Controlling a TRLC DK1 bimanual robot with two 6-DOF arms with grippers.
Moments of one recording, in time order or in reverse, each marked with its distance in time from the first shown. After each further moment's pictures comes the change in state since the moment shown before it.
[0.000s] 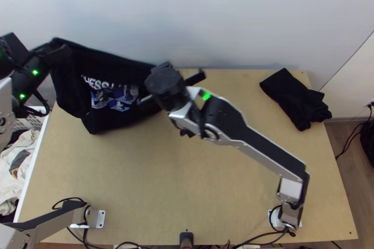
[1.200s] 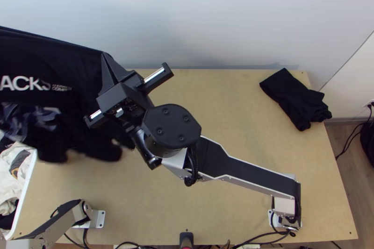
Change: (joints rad) left arm 0.446 -0.088 0.140 0.657 -0.414 0.294; right arm 0.187 0.027 0.000 0.805 0.074 -0.673
